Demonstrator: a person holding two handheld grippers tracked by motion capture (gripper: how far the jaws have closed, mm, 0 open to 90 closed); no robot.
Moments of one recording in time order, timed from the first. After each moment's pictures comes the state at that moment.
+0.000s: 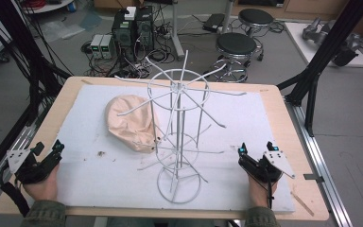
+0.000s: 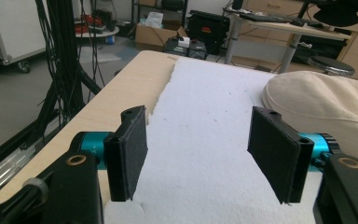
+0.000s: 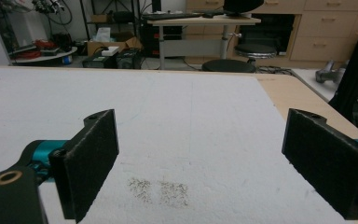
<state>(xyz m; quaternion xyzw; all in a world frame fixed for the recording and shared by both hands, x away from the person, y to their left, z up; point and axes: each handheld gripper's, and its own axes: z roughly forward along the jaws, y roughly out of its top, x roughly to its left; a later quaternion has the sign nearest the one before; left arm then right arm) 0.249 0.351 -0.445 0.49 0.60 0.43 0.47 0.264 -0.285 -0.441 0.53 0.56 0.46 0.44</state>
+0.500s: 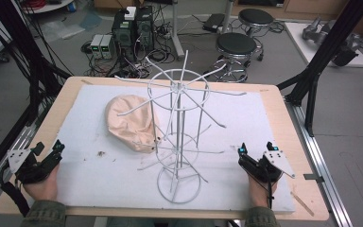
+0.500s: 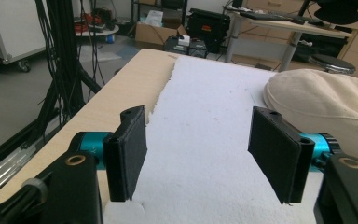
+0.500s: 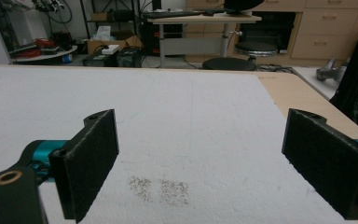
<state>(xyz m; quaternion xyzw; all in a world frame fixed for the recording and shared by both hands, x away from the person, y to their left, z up) 0.250 0.351 -0.445 0.49 0.60 0.43 0.47 0.264 -0.286 -0.442 0.53 0.56 0.46 0.43</state>
